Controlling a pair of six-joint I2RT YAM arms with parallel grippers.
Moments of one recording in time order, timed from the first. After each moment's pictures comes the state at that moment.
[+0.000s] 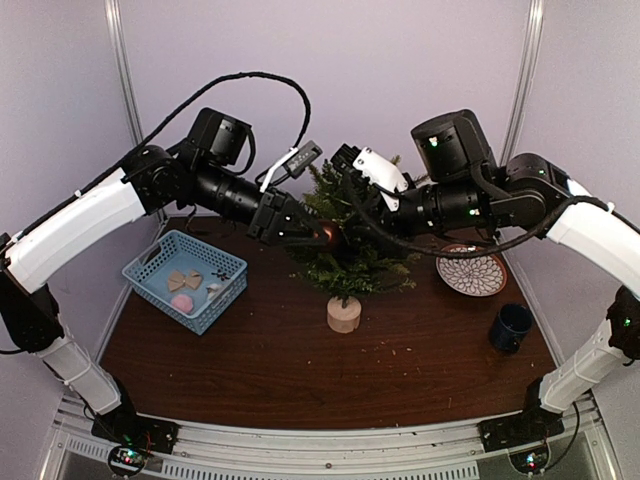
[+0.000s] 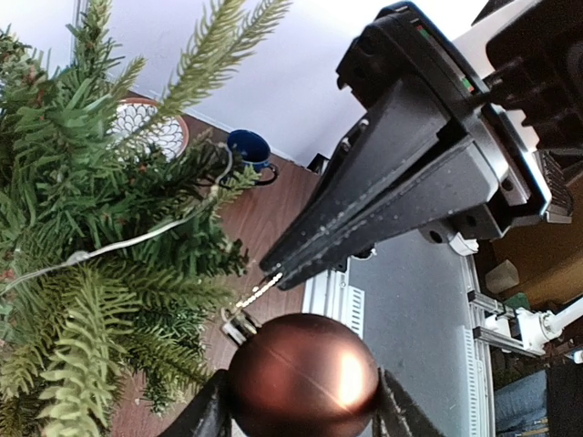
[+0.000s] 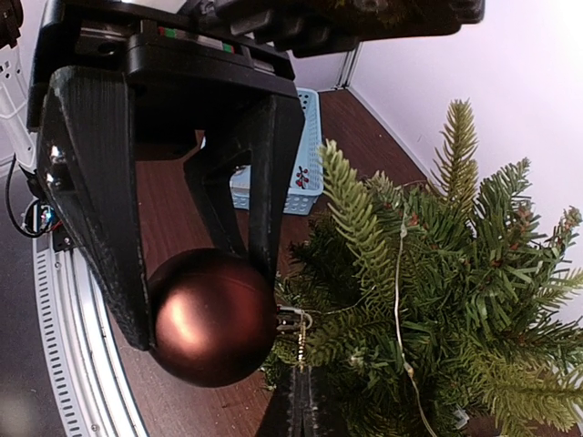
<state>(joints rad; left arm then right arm) -0.85 1.57 1.73 -0.74 0.74 -0.09 1.07 1.45 1.72 -0.79 0.08 -0.15</state>
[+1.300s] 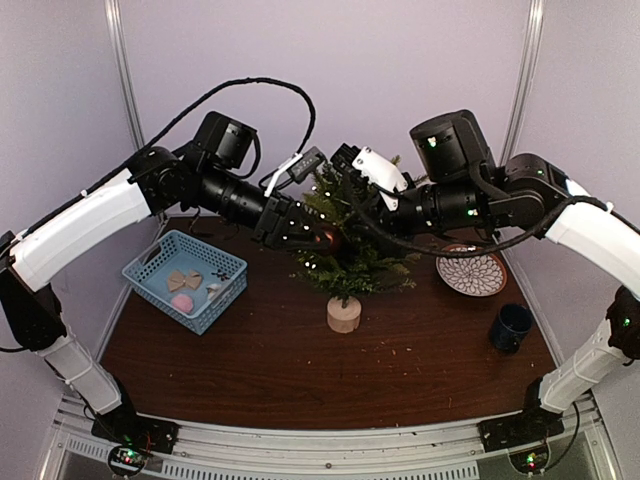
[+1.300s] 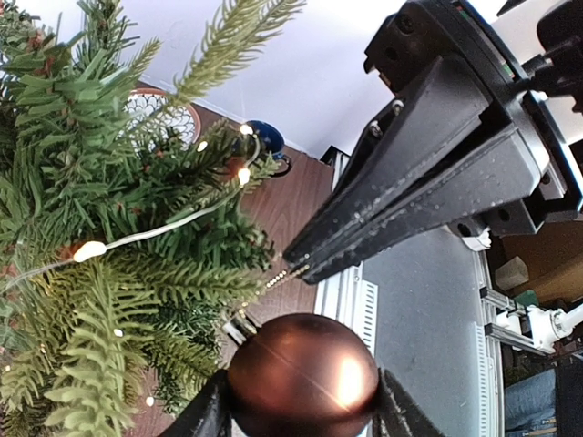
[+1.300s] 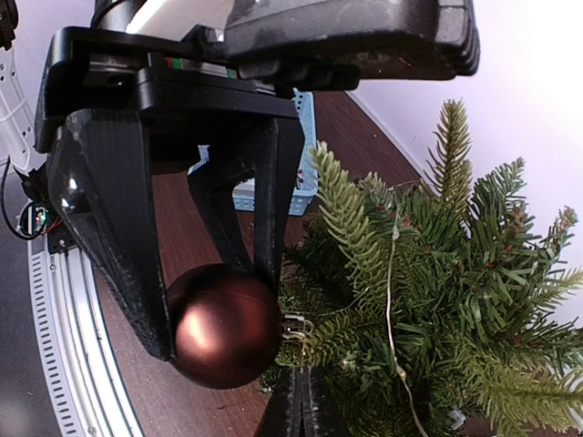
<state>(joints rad) -0.85 1.59 1.73 -0.76 0.71 -0.07 1.07 1.45 1.72 -0.79 0.09 -0.15</state>
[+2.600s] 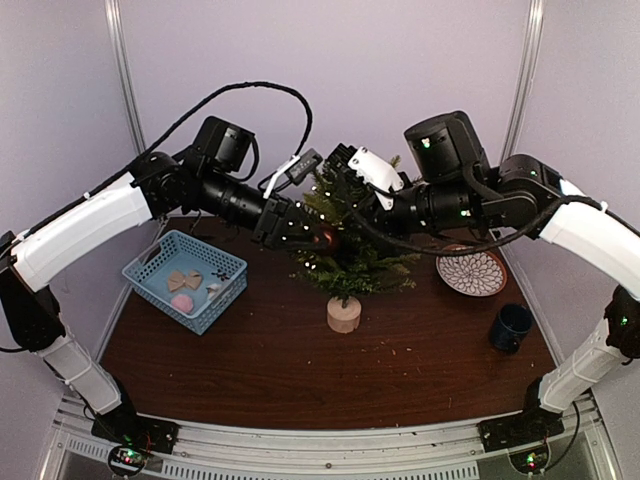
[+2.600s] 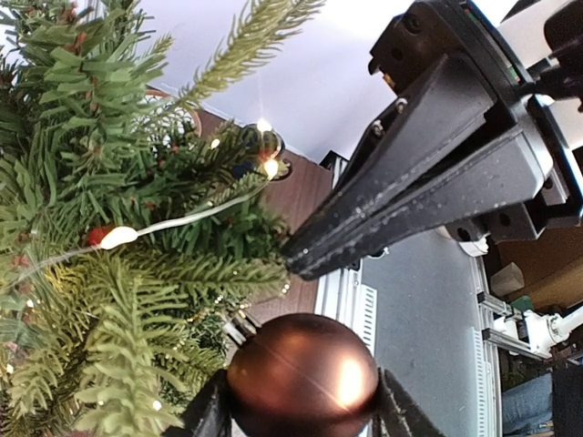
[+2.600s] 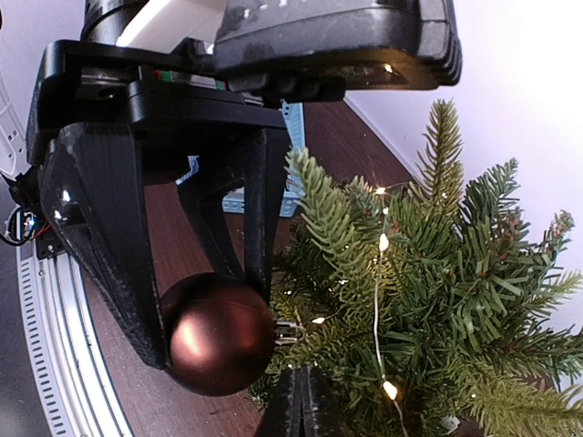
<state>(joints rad) -0.83 1.58 1.68 -0.70 0.74 -0.08 1.06 1.47 1.72 -0.77 0.12 -0.15</state>
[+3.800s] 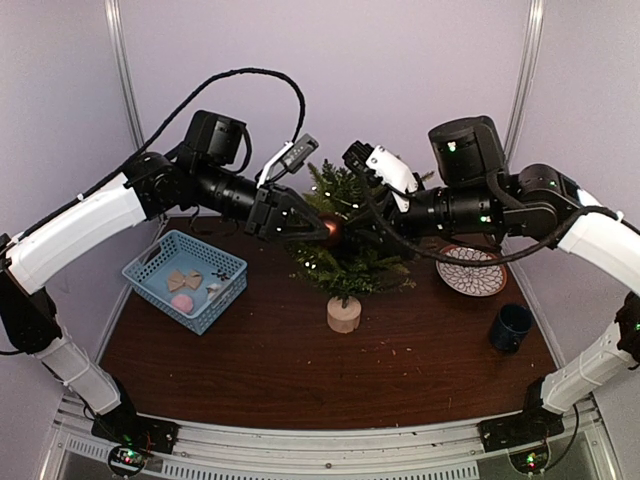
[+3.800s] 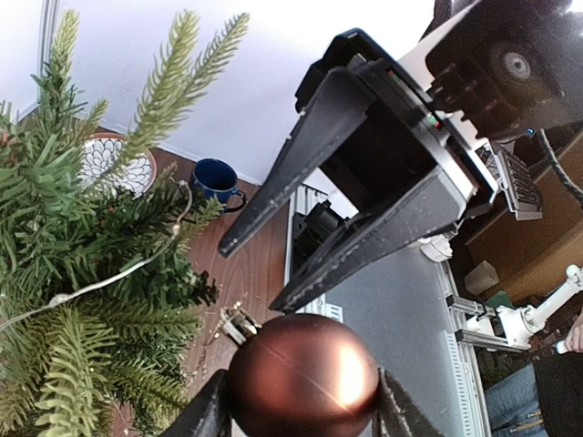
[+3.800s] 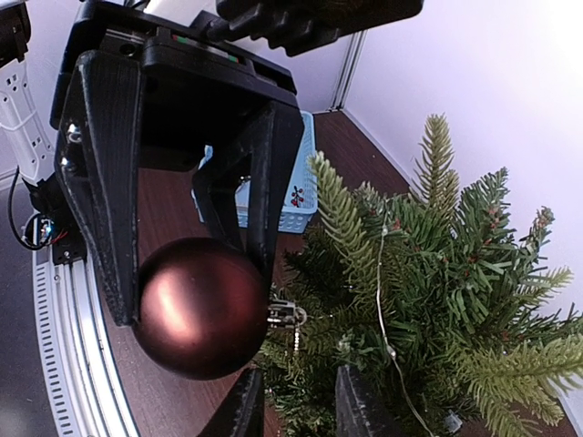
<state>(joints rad) -0.82 1.55 1.66 -0.60 0.86 -0.11 1.06 1.37 1.62 -0.69 0.07 -0.16</state>
